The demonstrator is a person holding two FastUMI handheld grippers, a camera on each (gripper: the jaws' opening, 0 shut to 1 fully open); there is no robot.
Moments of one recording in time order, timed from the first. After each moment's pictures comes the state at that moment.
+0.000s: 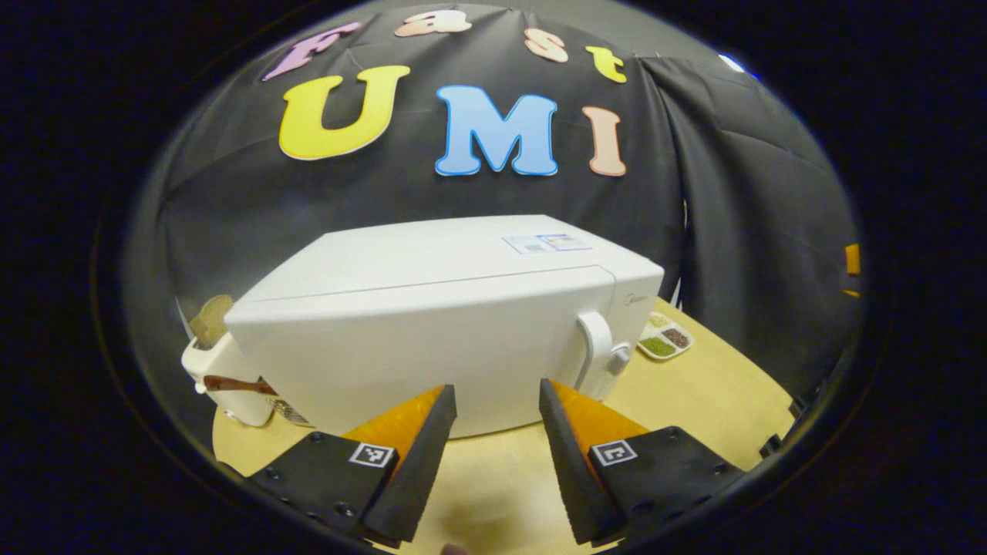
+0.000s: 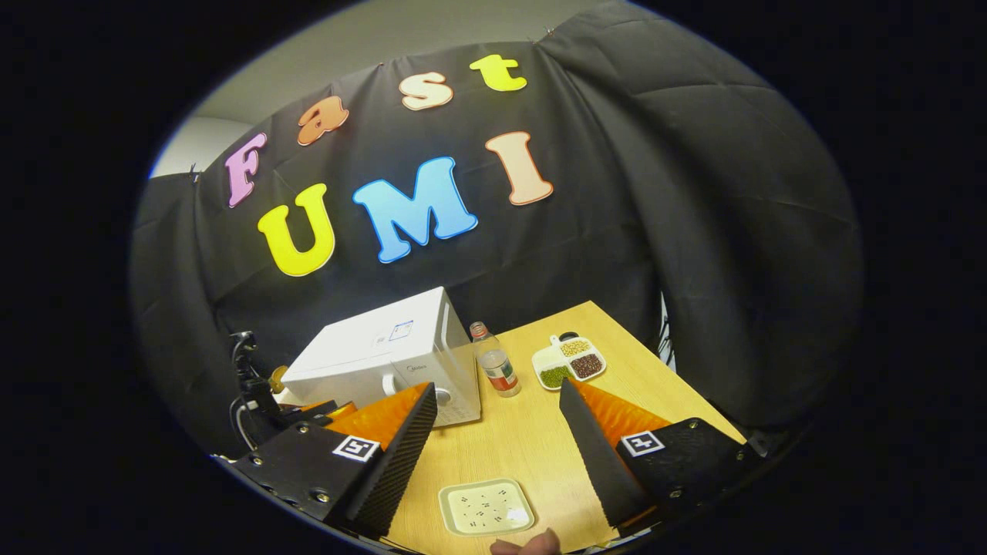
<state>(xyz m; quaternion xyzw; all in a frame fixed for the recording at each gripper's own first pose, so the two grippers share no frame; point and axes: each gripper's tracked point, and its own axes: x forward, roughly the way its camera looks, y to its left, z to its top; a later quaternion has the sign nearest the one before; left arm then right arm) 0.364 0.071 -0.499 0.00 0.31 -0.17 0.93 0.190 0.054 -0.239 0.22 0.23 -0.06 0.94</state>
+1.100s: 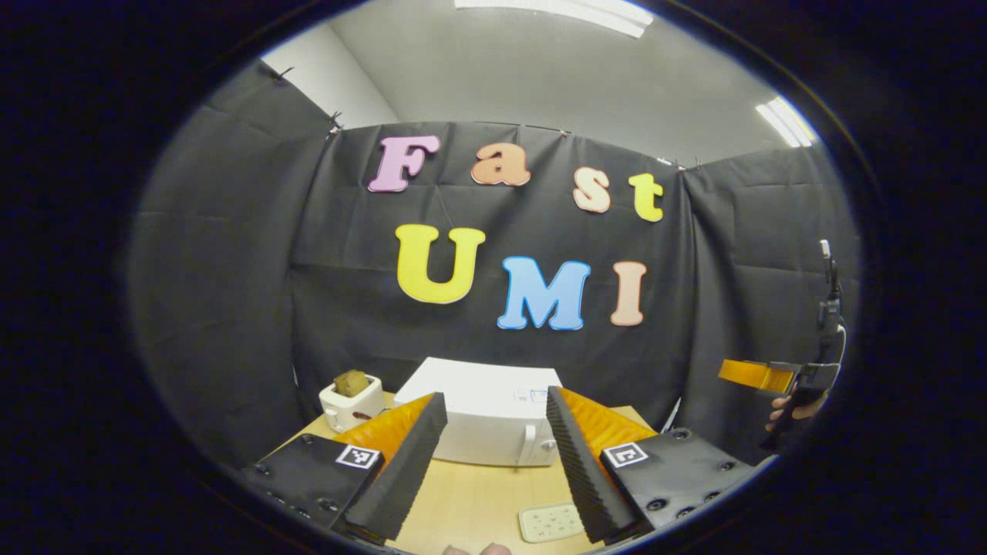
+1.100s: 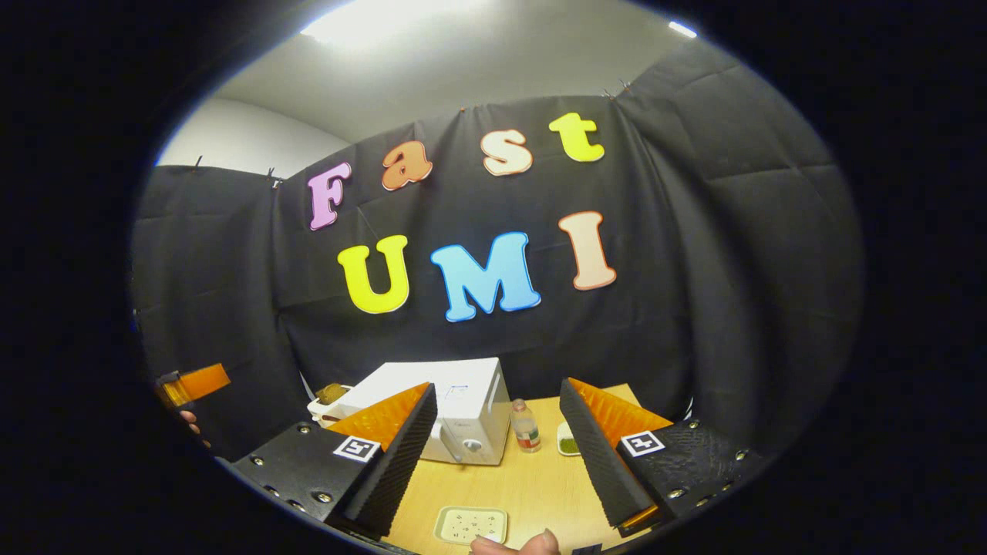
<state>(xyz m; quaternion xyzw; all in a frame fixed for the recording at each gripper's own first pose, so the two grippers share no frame) 0.183 0.105 -0.099 -0.07 0.13 -0.01 0.99 0.184 0.025 -0.068 0.14 0.12 0.04 0.98</state>
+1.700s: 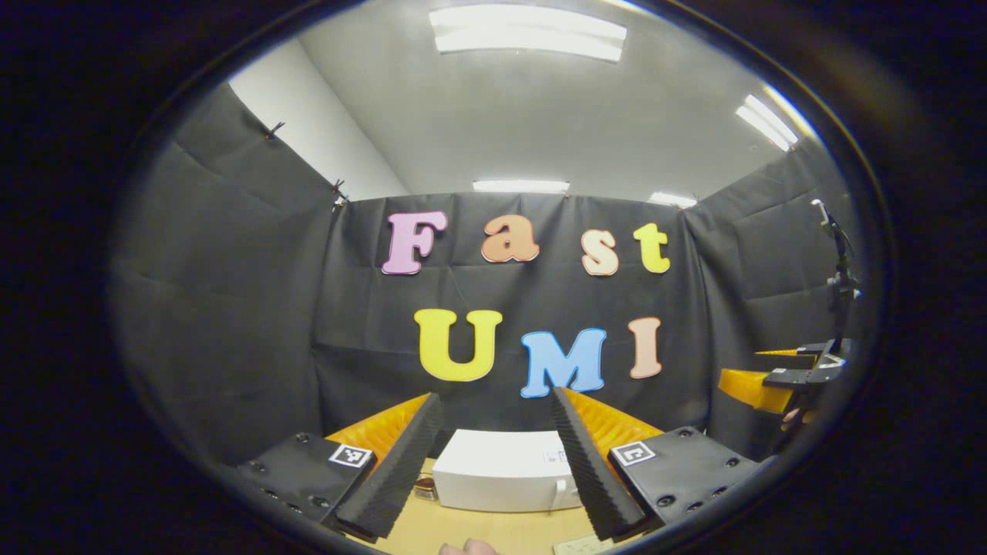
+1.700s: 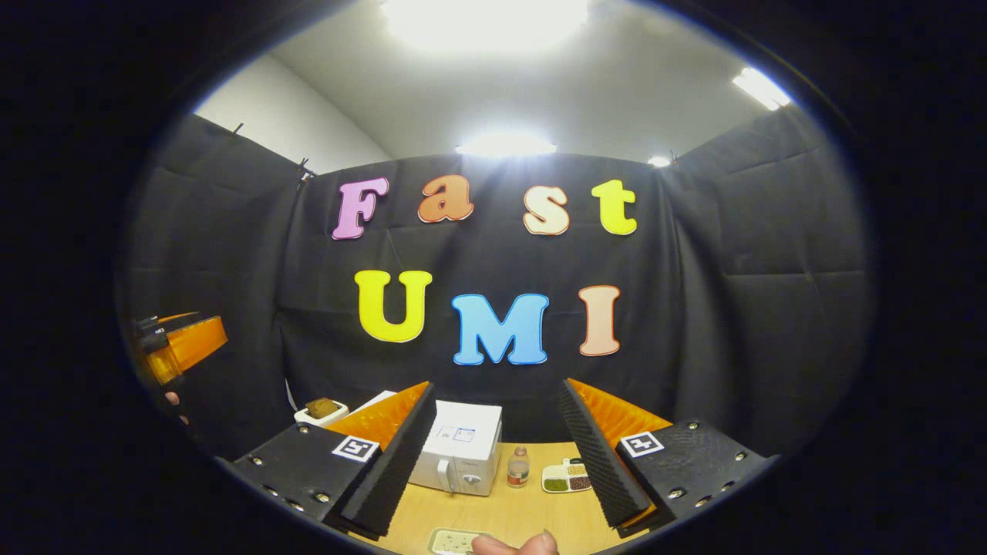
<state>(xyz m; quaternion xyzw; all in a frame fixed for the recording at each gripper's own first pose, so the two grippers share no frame) 0.195 0.129 0.001 0.00 0.03 0.00 1.00 0.179 0.092 0.027 0.04 0.05 0.03 1.00</state>
